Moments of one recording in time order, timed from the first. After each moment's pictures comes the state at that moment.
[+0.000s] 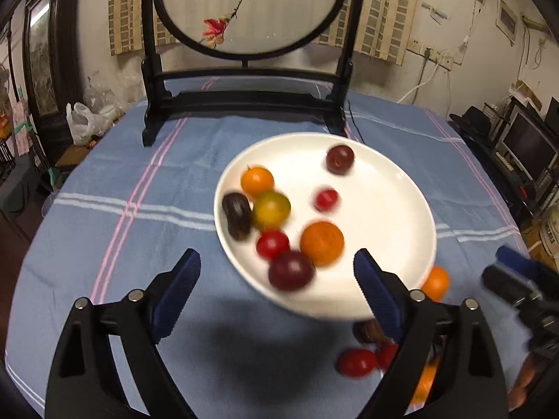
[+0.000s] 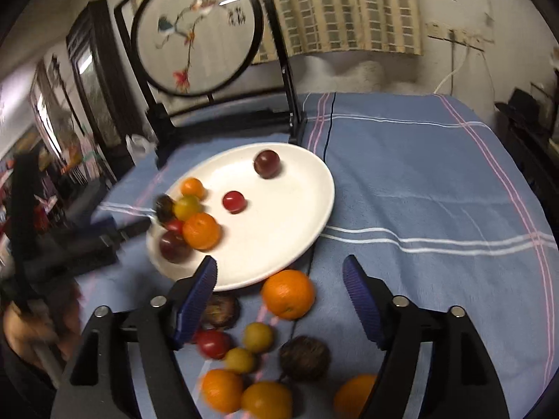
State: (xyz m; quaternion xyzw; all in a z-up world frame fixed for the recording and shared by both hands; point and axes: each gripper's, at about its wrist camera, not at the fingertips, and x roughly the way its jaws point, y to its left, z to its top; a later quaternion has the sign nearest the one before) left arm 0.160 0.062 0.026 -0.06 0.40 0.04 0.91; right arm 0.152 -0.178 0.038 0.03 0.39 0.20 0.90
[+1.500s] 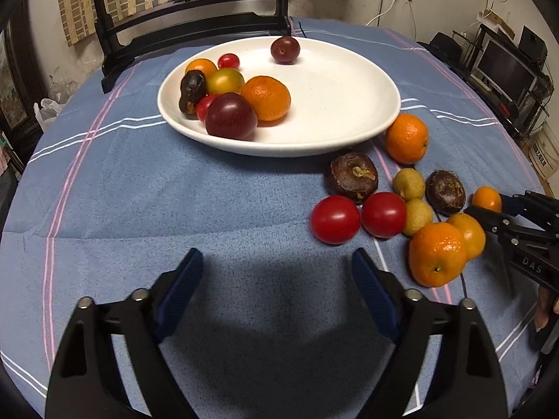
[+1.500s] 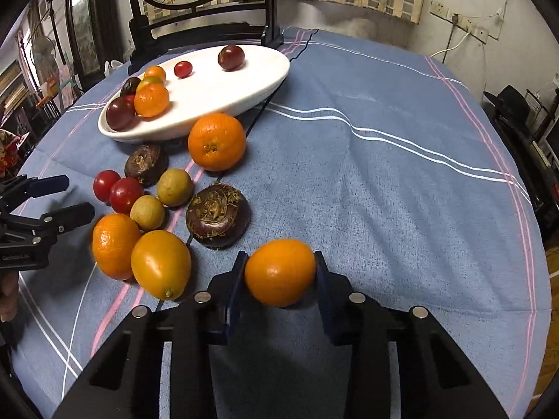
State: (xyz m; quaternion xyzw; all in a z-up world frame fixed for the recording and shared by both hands) left arm 0.109 0.023 -0.042 0.01 0.49 -0.03 0.87; right arm 0.117 -0.220 -0.047 -0.08 0.47 0.16 0.87
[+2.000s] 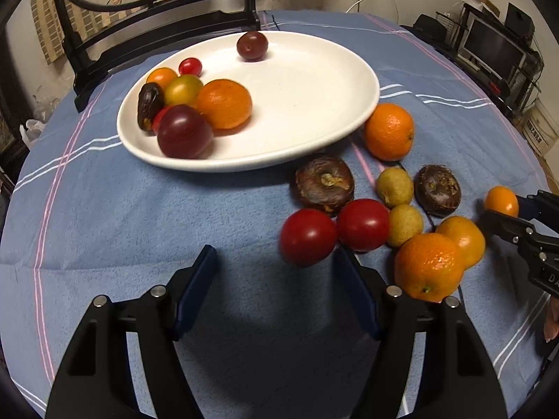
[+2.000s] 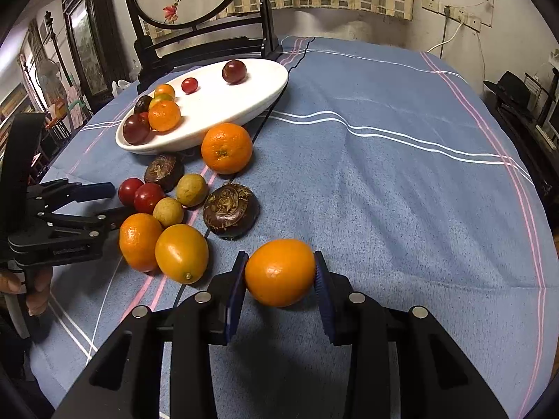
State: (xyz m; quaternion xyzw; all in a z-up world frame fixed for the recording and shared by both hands) left arm 0.129 -0.004 -0.049 0.04 0.49 -0.06 0.87; right arm 0.104 -0.231 -0.038 -0.04 0.46 0.18 0.87
